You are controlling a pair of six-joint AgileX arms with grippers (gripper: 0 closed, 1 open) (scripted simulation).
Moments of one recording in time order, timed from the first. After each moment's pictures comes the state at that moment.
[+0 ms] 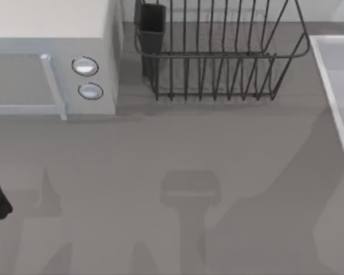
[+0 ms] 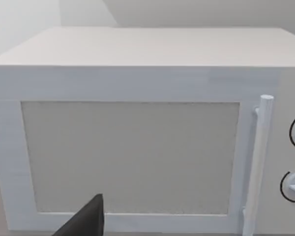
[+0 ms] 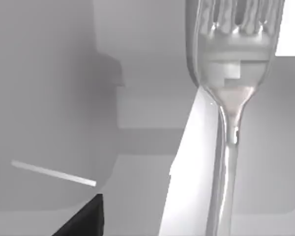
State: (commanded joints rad) left arm 0.00 0.00 0.00 0.00 0.00 0.00; right arm -0.32 2.52 1.94 -0.97 0.01 -0.30
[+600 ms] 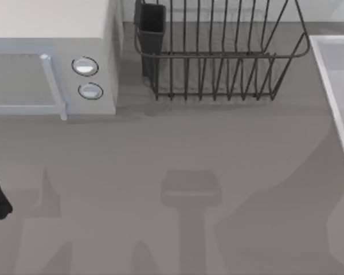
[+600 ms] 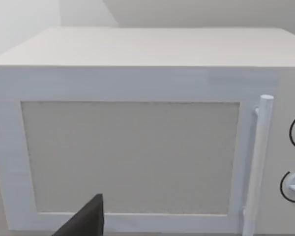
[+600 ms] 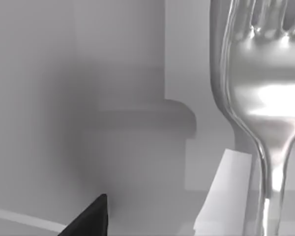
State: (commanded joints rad) left arm 0.00 0.00 0.00 0.00 0.00 0.00; right arm -0.33 2.61 1.85 -0.82 0.01 -0.30
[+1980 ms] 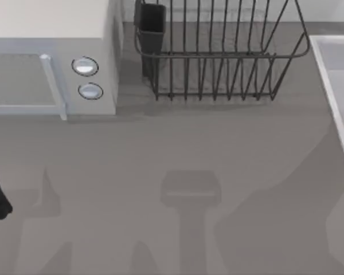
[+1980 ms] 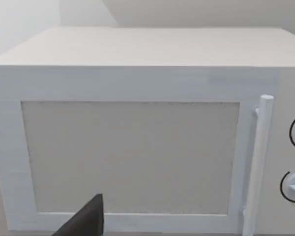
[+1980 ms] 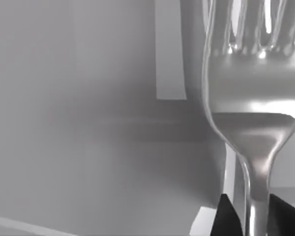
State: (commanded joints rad) left arm 0.00 0.00 0.00 0.00 0.00 0.00; right arm -0.32 2.56 1.88 -0.85 -0.01 -0.29
